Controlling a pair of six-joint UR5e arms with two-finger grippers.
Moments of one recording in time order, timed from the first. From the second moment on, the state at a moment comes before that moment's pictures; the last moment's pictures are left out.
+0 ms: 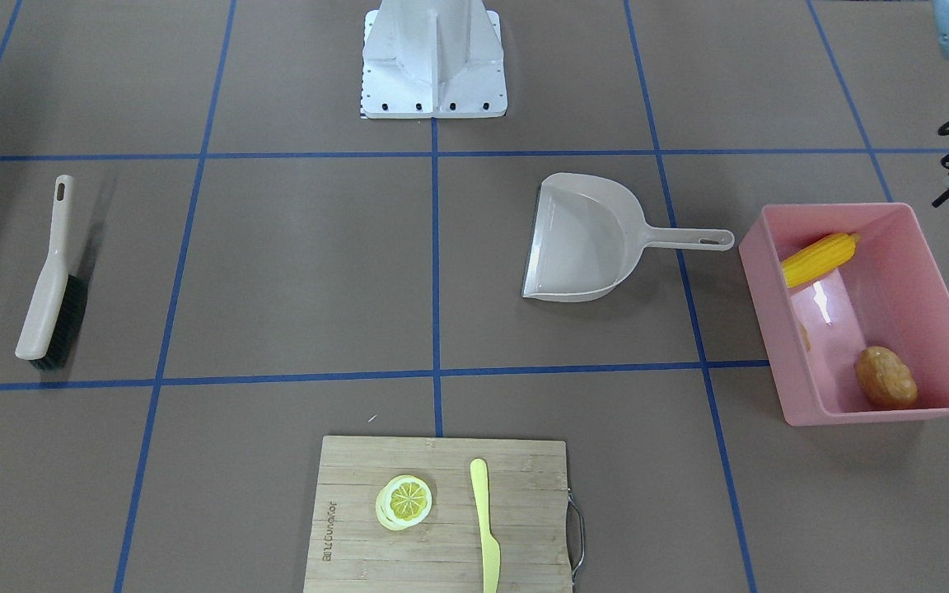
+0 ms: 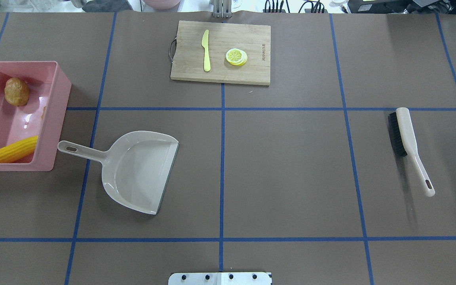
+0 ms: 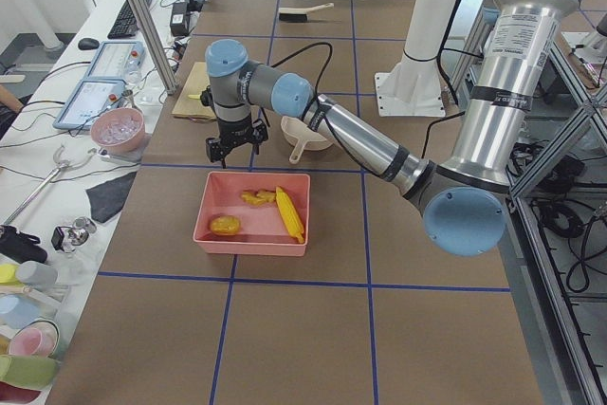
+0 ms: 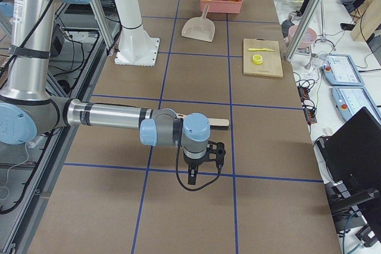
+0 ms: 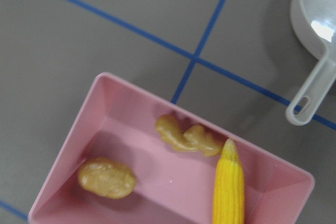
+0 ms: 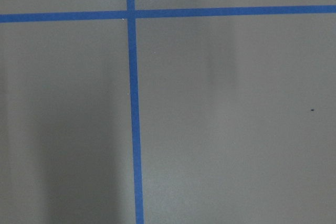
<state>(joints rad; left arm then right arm) -1.44 -1.80 -1.88 -1.32 -2.34 0.60 1.54 -1.77 1.71 -1.50 2.29 0.08</state>
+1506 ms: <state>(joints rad) -1.68 -1.58 -1.56 -1.64 -2.36 0.00 1.54 -1.77 1.71 -1.50 2.29 0.08</state>
